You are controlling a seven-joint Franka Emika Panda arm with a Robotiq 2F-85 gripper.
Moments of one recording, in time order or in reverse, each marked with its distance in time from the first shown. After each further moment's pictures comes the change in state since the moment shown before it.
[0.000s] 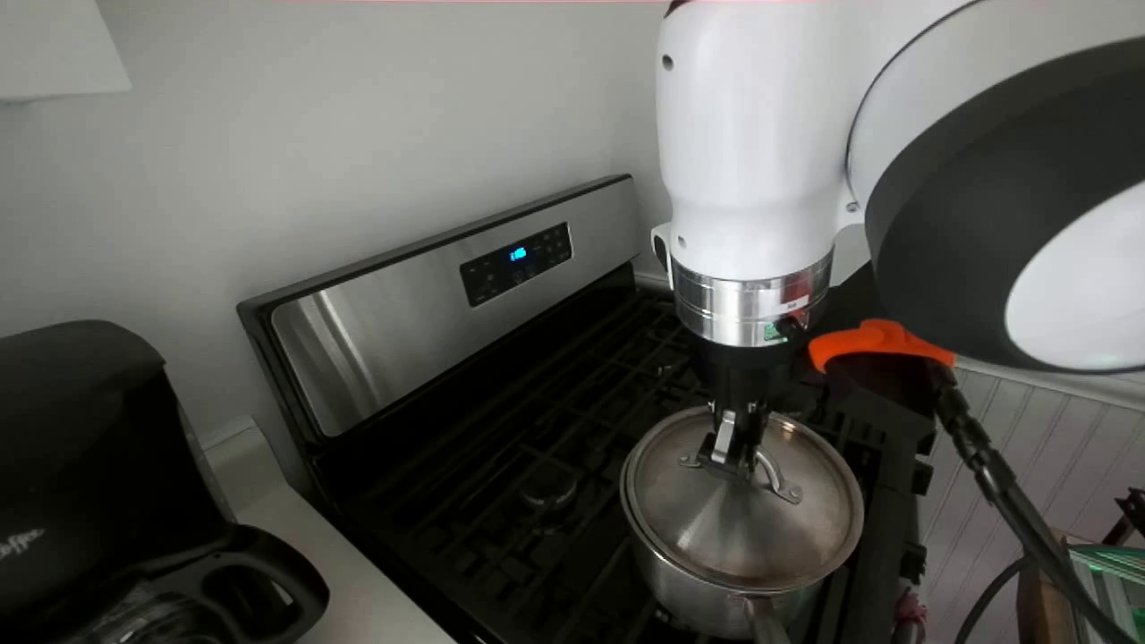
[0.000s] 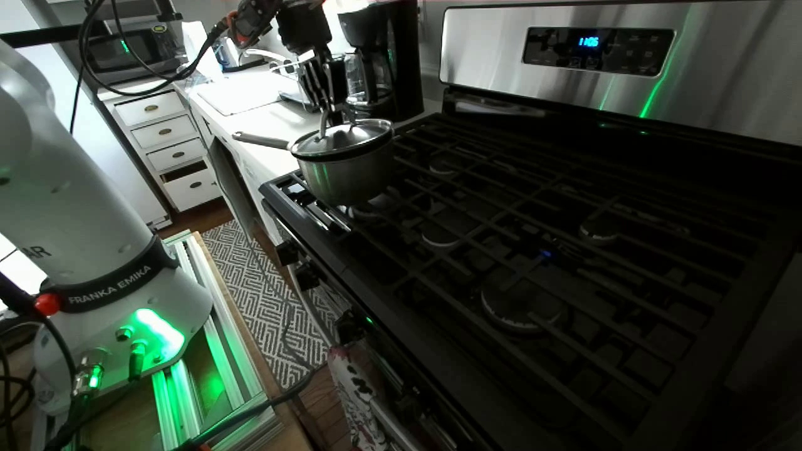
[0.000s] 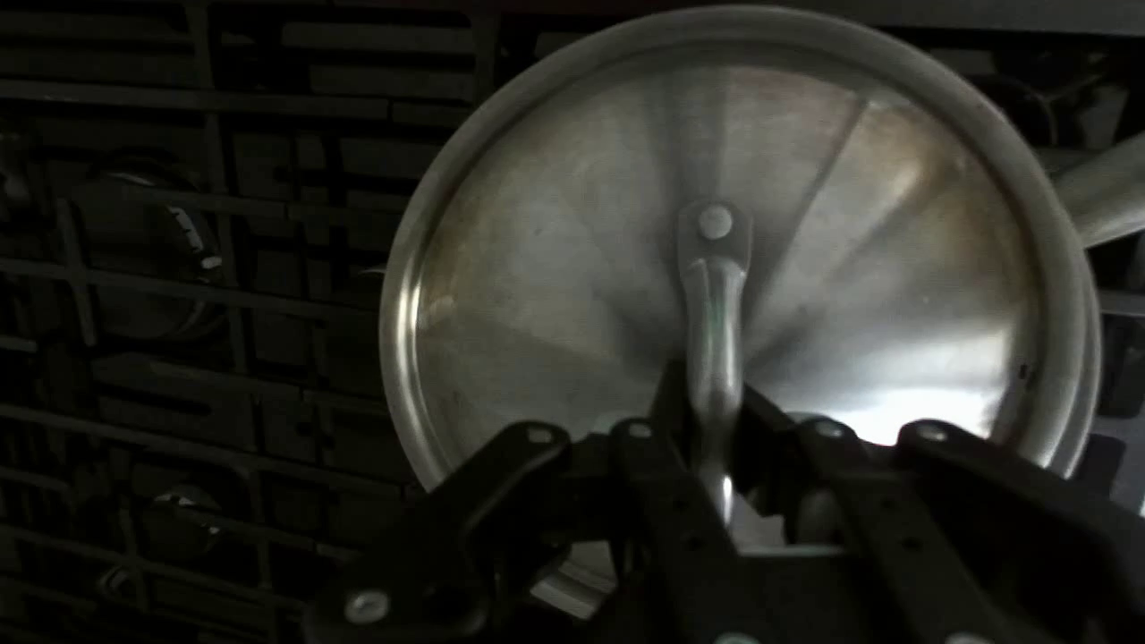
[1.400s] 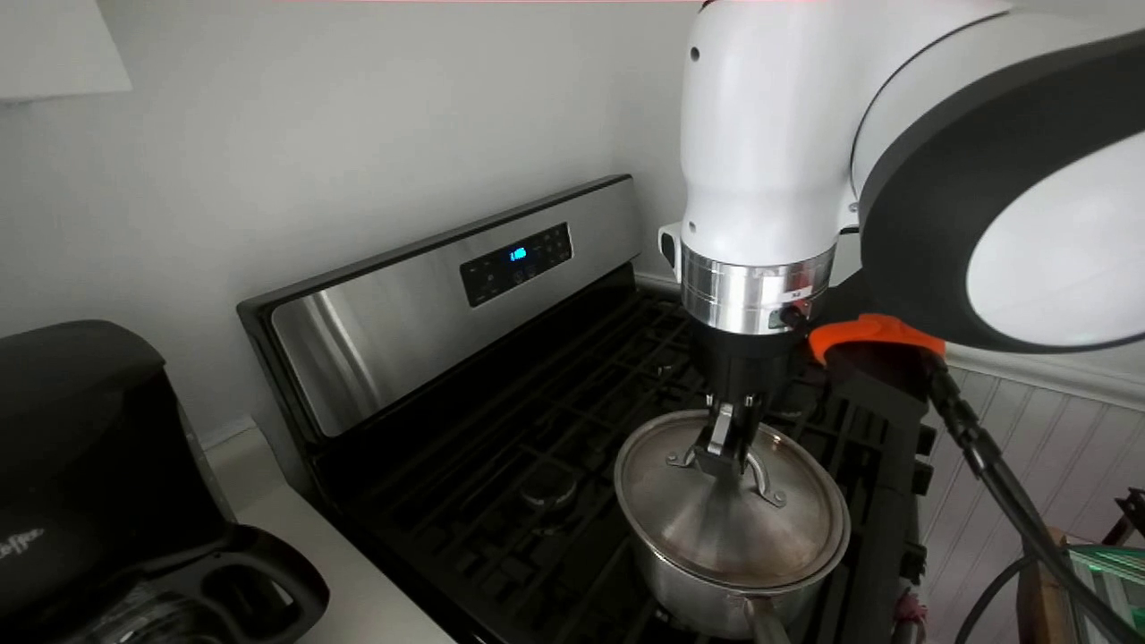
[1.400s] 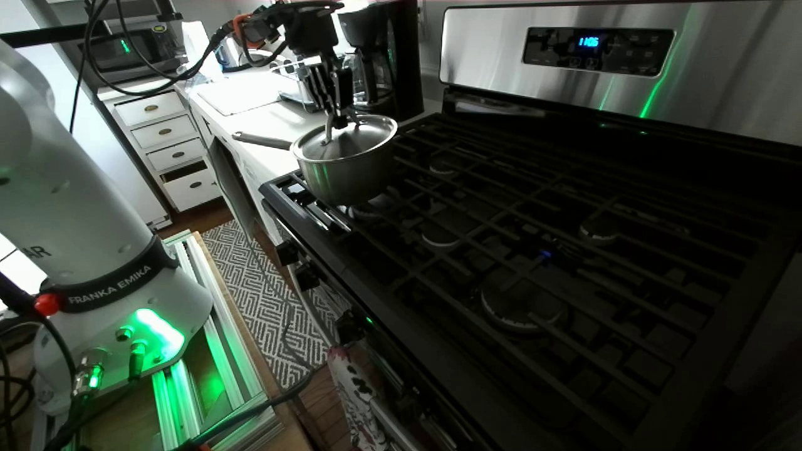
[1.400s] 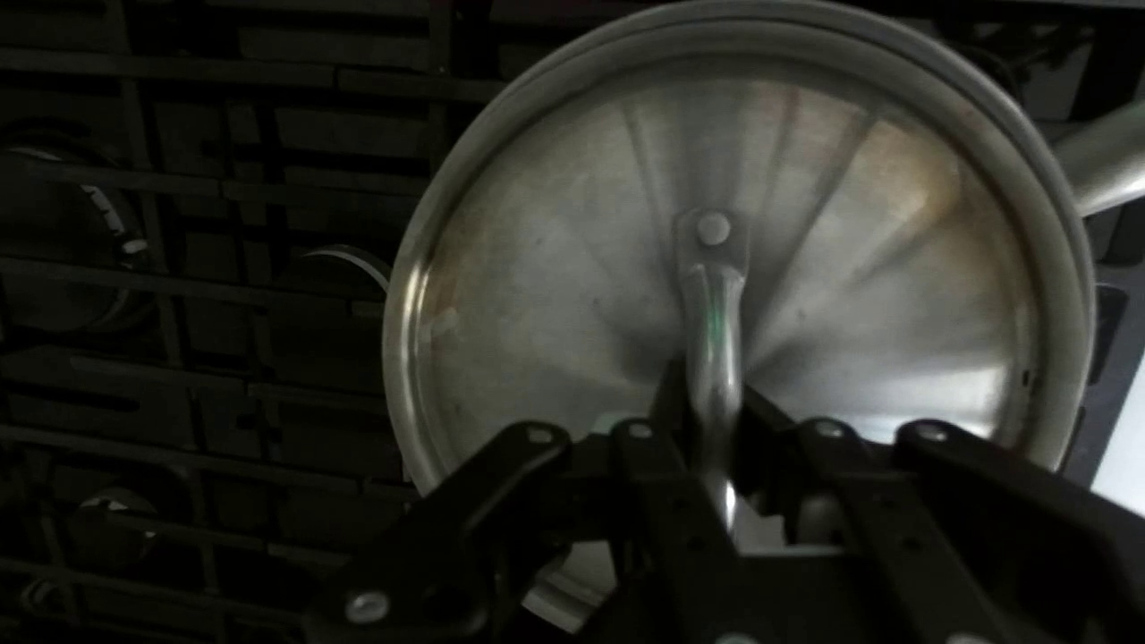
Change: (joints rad) arm 0.001 -0.001 -0.054 -0.028 0.071 0.087 -0.097
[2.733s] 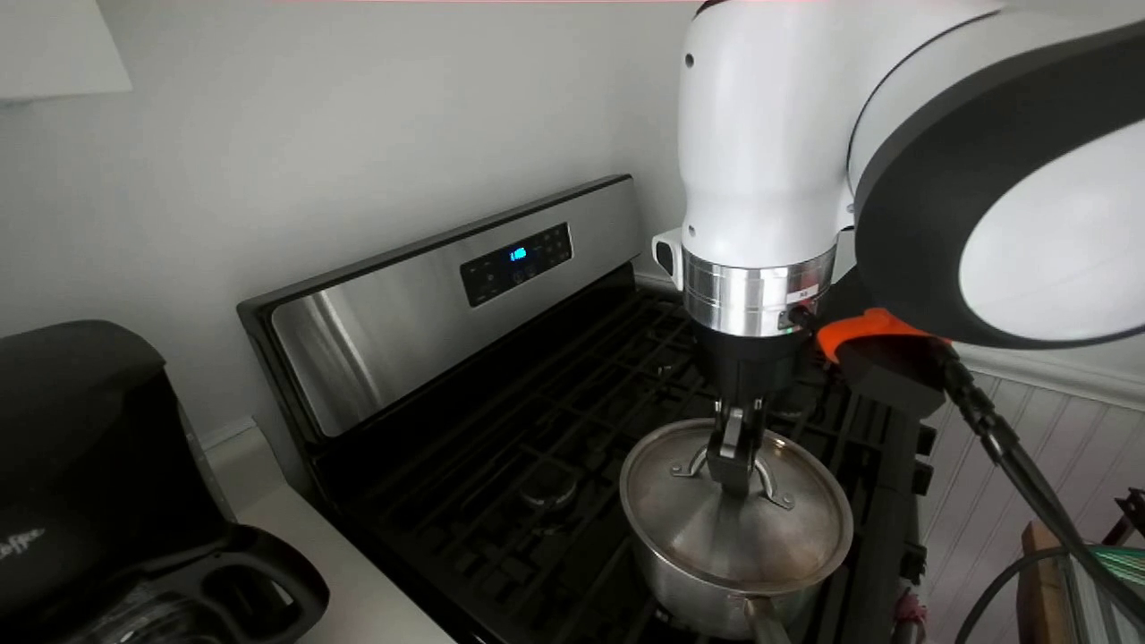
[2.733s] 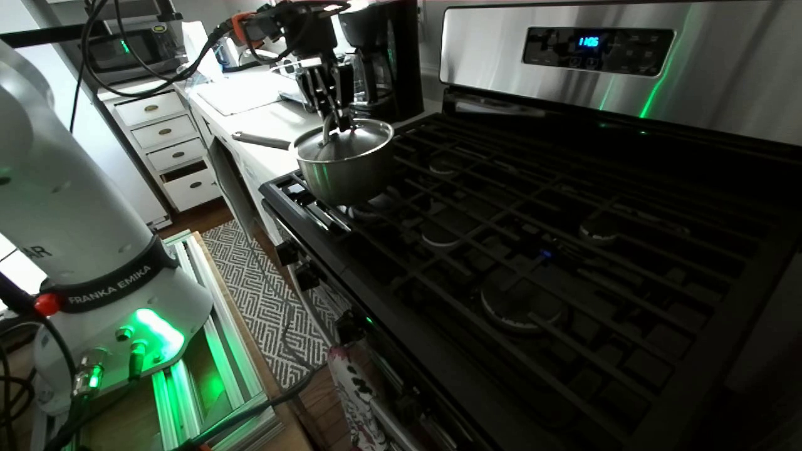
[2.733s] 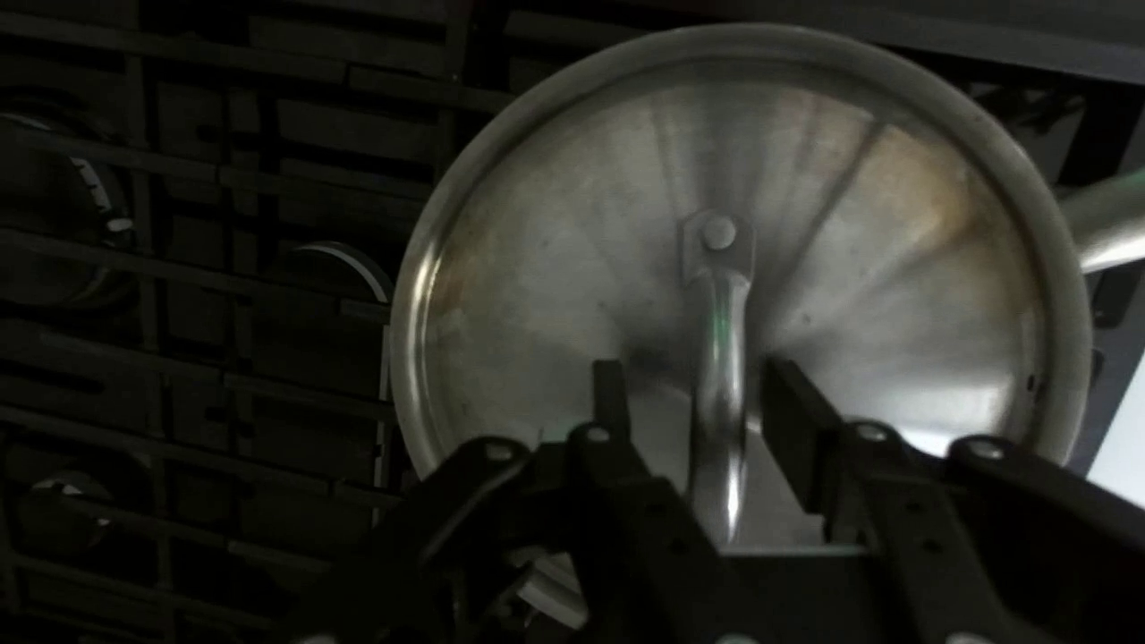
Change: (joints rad) arm 0.007 0.004 -0.008 0.004 0.012 -0.029 -0.098
